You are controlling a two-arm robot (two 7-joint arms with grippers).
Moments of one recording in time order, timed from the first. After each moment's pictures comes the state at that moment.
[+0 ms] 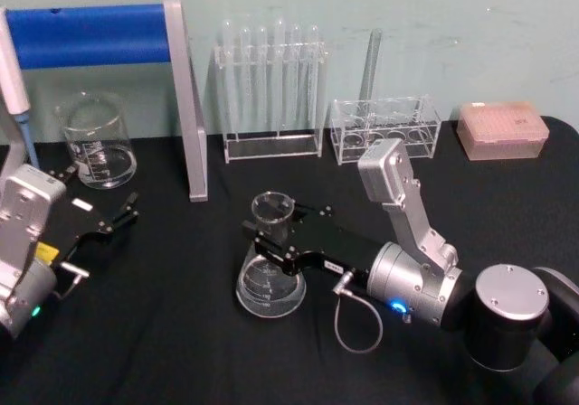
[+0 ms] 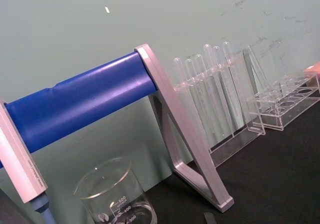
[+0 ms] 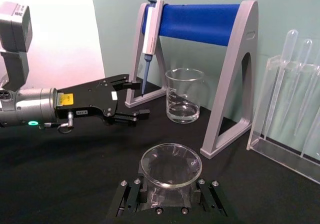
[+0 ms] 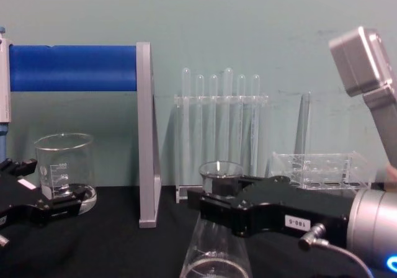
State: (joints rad) left arm -0.20 0.60 0.45 -1.41 -0.25 -0.12 0.03; right arm 0.26 0.35 -0.52 -1.51 0.38 0.08 0.46
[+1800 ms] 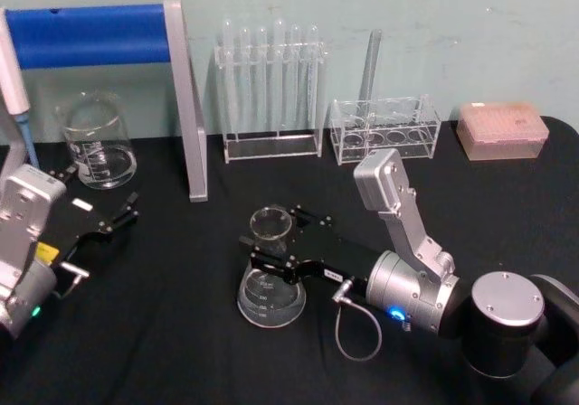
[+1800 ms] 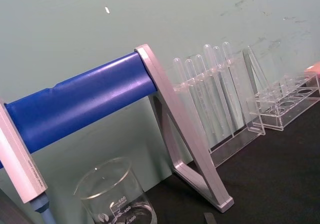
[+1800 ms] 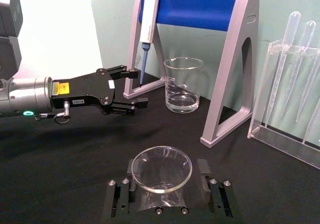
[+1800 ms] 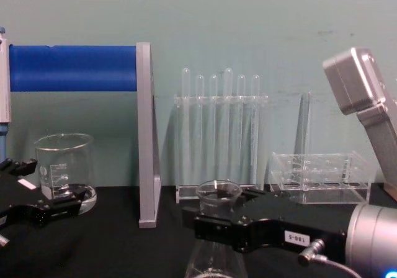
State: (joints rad) left arm -0.20 0.60 0.45 -1.41 -0.25 -0.12 0.03; right arm 0.25 0.34 -0.52 -1.49 0.37 0.08 0.46
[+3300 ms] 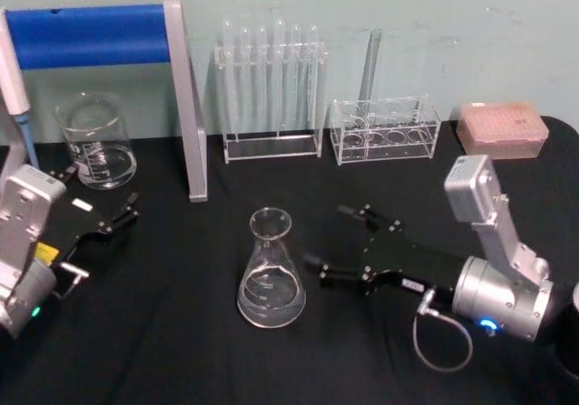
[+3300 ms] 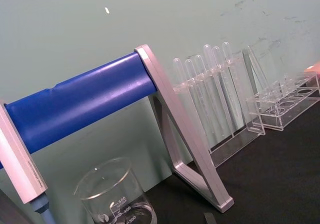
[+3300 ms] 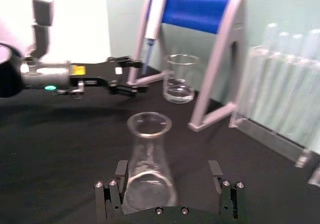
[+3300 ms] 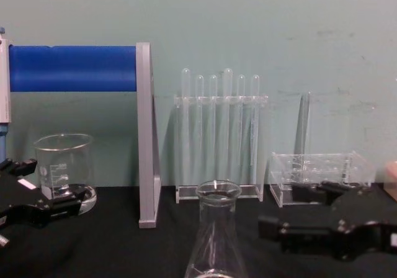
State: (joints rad) left arm -0.20 0.60 0.45 -1.41 -0.25 -0.12 0.03; right arm 0.16 0.57 -0.45 -1.62 0.45 0.04 0.55
